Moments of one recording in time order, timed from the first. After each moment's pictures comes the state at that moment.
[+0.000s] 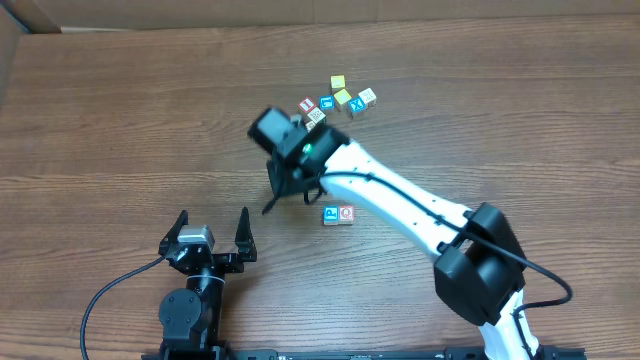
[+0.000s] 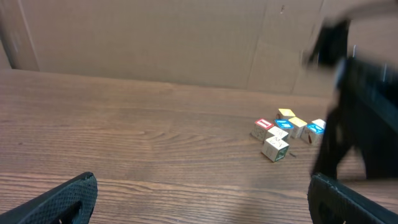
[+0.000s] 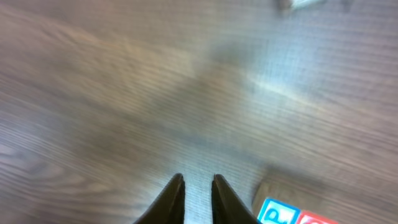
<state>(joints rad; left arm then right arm) -0.04 0.01 0.01 -0.08 -0.03 -0.12 0.85 2.12 1.90 -1.00 0.03 0.59</state>
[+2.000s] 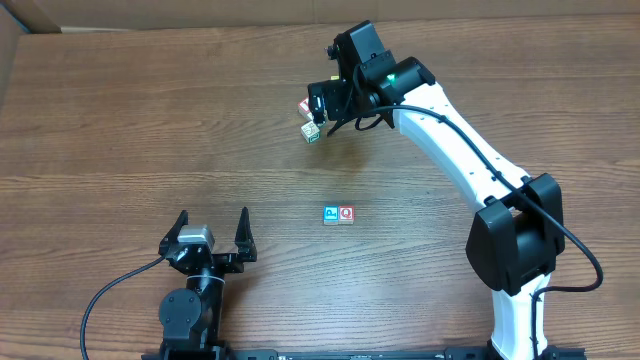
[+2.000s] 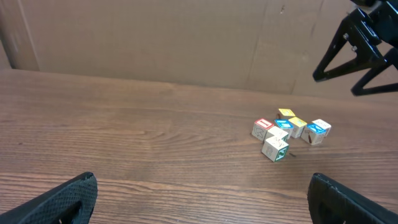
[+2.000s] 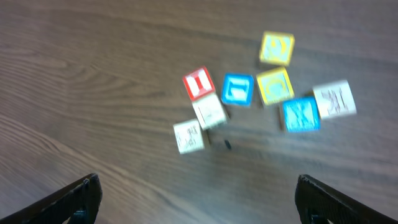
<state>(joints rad) -0.04 0.01 0.01 -0.08 -0.03 -0.12 0.52 2.12 1.93 -0.79 -0.13 0.31</state>
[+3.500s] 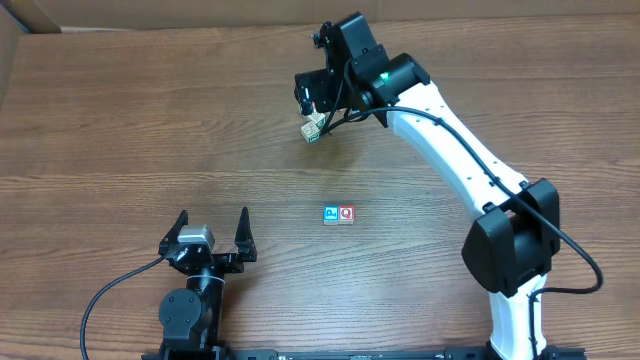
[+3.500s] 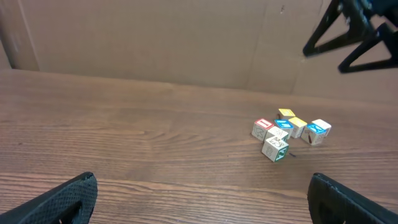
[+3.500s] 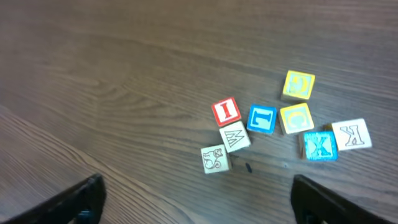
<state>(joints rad) -0.04 0.01 0.01 -0.08 -0.03 -0.12 0.56 2.13 2.00 -0.77 -0.13 0.30</state>
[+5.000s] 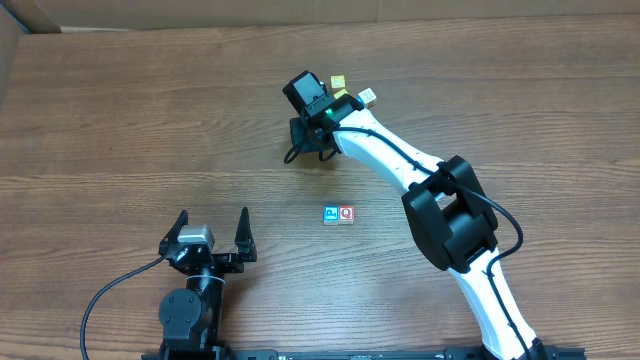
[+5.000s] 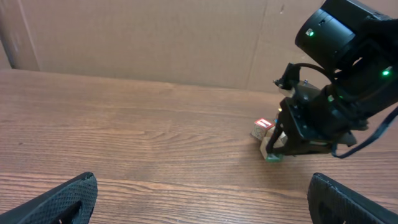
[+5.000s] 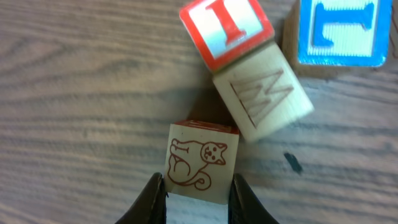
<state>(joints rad) -0.04 0.01 0.01 -0.08 -0.03 -0.12 0.66 2.41 2.00 -0.72 0.02 0.48</state>
